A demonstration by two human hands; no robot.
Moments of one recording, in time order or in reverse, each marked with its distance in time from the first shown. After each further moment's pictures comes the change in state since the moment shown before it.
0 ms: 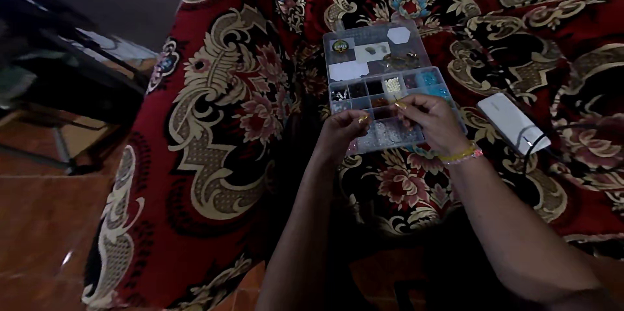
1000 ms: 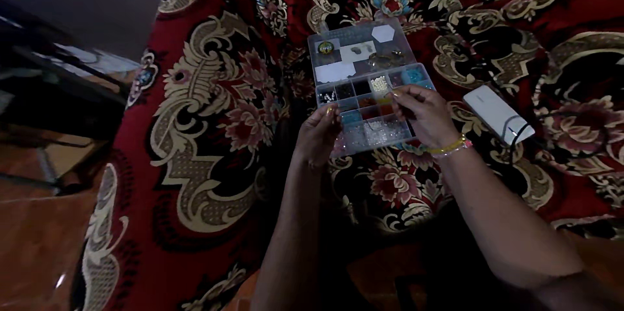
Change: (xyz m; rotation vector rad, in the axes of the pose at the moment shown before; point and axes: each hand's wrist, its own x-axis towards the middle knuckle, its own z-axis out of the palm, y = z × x) left_hand 0.002 -0.002 -0.014 -0.357 0.082 0.010; right_hand -0.003 -0.008 -0.004 0.153 0.084 0.088
